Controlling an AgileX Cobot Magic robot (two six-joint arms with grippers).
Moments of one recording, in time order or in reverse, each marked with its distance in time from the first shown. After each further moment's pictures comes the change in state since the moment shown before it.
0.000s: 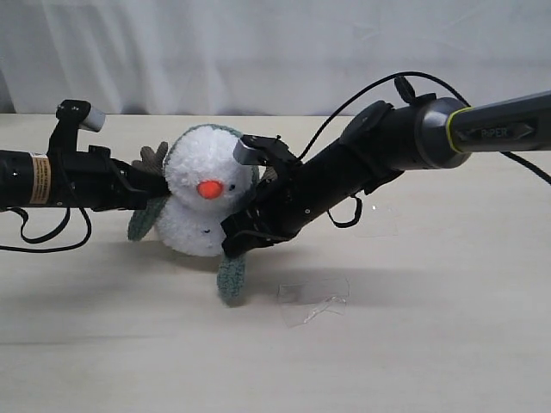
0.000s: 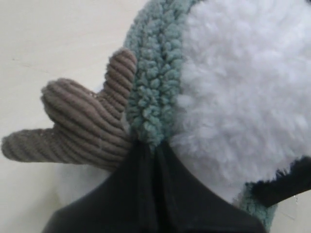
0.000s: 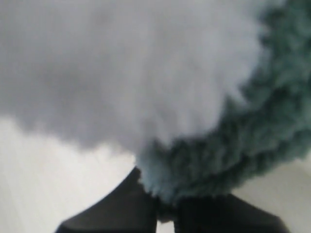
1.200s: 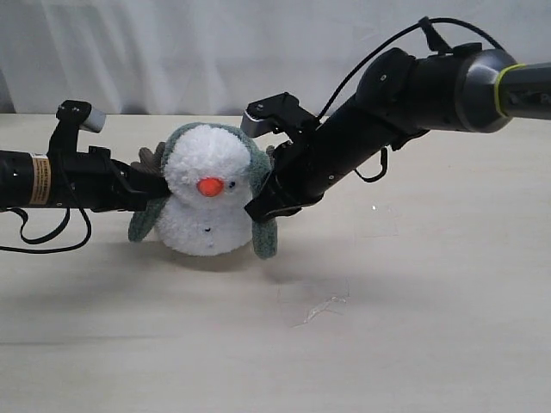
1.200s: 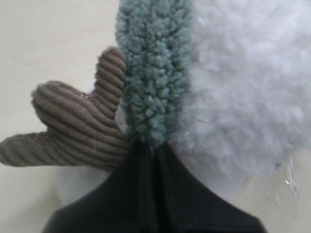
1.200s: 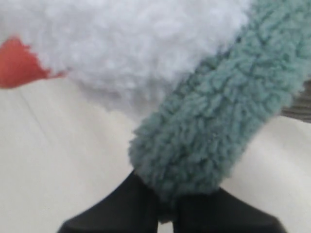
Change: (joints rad) left arm 0.000 0.000 0.000 0.008 0.004 0.000; right arm 0.000 -0.139 -0.026 -0.344 -0.048 0.094
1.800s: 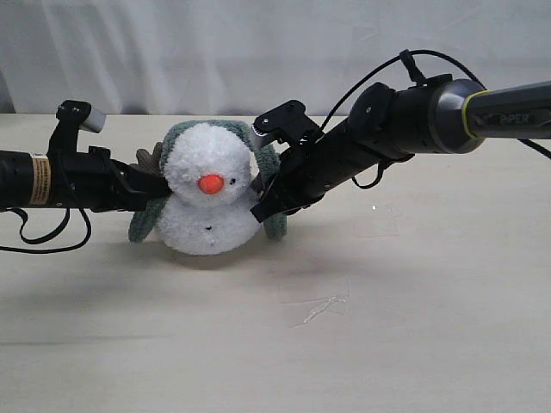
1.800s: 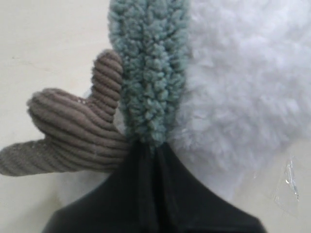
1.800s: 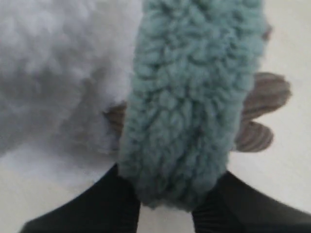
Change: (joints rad) left arm 0.000 0.000 0.000 0.000 0.000 0.000; right arm -0.009 0.096 0.002 -0.034 -0.279 -0.045
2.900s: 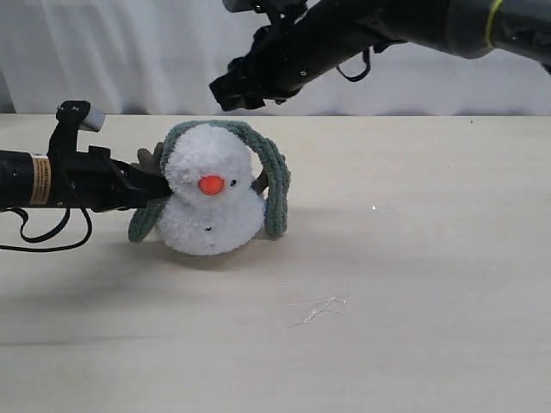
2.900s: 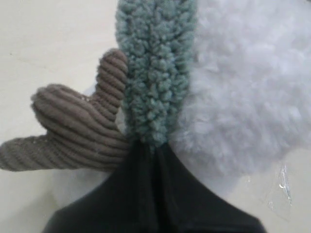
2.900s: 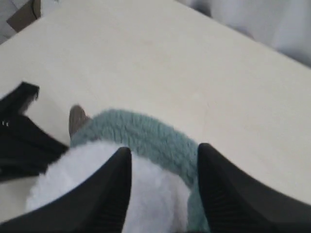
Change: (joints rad) left arm 0.000 0.000 0.000 0.001 -0.007 -0.036; right arm 0.022 -0.047 -0.392 -0.128 0.236 0.340
